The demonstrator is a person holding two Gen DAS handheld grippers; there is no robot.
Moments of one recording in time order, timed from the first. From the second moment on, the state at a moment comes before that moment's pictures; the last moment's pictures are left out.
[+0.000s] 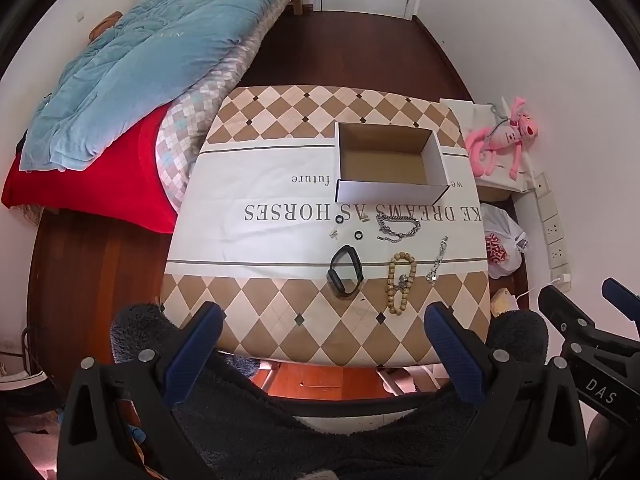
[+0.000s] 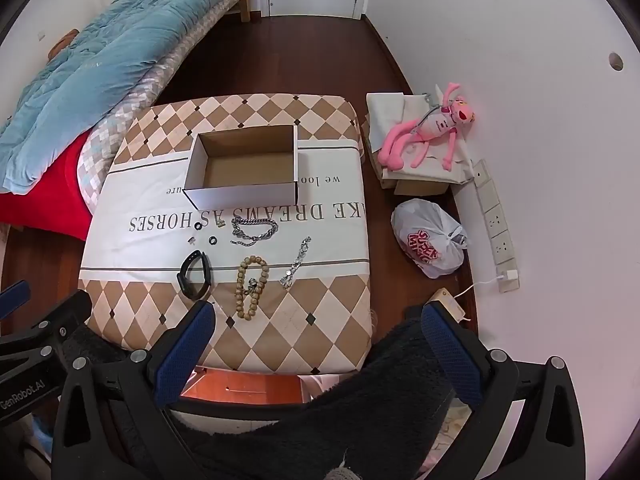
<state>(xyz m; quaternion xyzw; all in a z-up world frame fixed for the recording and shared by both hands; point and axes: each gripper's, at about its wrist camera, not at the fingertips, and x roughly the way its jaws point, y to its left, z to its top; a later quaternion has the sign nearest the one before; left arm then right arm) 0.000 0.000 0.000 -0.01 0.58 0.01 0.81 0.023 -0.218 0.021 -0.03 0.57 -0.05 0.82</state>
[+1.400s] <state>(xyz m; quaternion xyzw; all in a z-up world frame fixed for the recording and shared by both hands) 0.006 0.001 0.015 -0.01 0.57 0.01 0.82 0.021 -0.218 0.028 -0.03 0.57 -0.05 0.82</state>
